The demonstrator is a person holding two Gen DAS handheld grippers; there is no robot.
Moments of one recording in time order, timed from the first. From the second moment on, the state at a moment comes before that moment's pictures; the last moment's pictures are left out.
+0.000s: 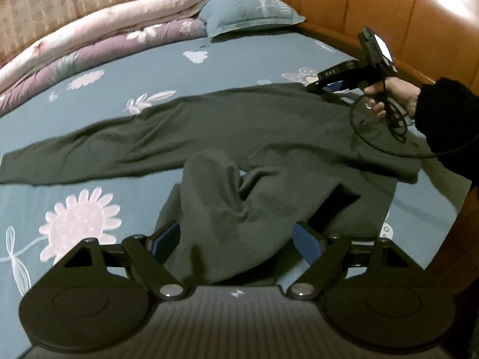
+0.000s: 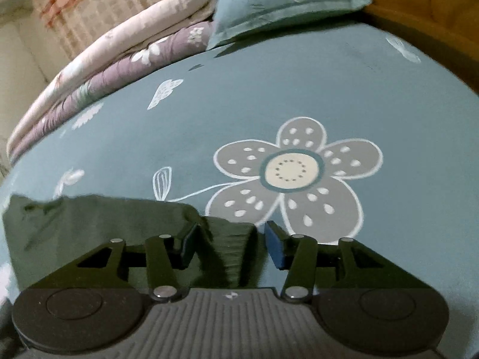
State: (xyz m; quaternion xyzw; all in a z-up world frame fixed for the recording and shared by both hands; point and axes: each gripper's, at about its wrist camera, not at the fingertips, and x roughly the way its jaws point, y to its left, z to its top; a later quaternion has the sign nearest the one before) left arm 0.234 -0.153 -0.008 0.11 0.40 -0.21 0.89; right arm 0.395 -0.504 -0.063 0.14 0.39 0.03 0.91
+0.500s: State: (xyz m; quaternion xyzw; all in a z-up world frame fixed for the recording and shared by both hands) left arm 0.230 -0.161 0.002 0.10 0.38 -0.21 0.90; right arm 0.401 -0.505 -0.037 0.08 0.35 0.02 0.93
